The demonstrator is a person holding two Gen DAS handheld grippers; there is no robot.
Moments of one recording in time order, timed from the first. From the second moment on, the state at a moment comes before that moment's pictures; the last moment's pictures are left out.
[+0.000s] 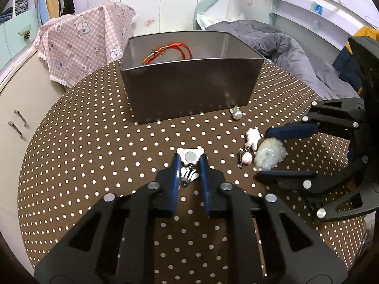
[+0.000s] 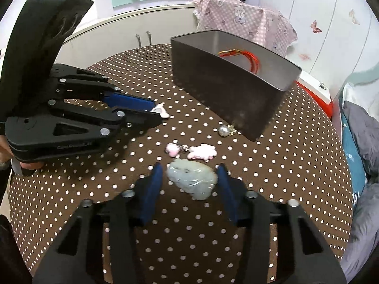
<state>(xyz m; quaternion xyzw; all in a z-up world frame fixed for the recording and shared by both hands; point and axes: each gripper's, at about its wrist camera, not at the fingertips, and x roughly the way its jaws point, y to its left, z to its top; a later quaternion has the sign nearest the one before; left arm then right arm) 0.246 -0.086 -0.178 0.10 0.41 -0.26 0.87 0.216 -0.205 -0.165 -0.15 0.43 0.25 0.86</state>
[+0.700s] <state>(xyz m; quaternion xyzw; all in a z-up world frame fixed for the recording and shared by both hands) 0.216 -0.058 -0.136 0.07 0.37 -0.27 0.89 0.183 -0.225 -0.109 -0.10 0.38 0.27 0.88</state>
